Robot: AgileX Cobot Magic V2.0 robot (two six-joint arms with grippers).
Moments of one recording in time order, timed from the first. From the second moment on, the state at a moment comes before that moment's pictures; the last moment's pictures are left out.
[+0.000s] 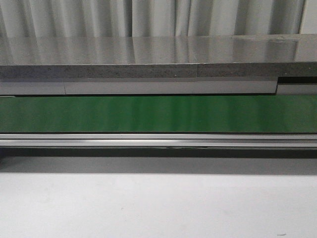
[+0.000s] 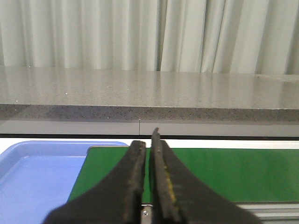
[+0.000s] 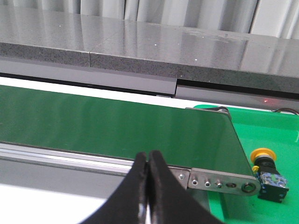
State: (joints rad) left arm -0.12 0.00 0.00 0.03 -0.01 -0.02; right arm 0.05 -0.01 0.03 -0.04 0.12 0.02
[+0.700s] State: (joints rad) left arm -0.12 0.00 0.00 0.03 -0.01 -0.02; right arm 0.05 0.02 -0.19 0.03 0.28 0.02
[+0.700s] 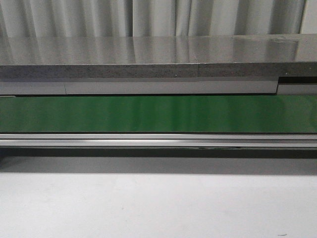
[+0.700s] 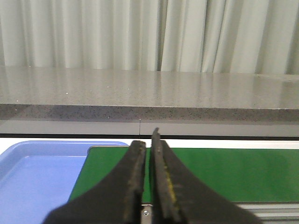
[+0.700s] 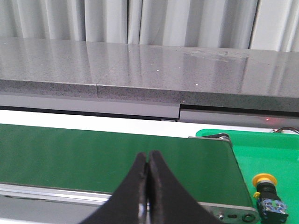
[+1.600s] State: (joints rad) left arm -0.12 0.00 0.00 0.03 -0.01 -0.02; right arm 0.05 0.71 -0.69 0.04 0.80 0.02
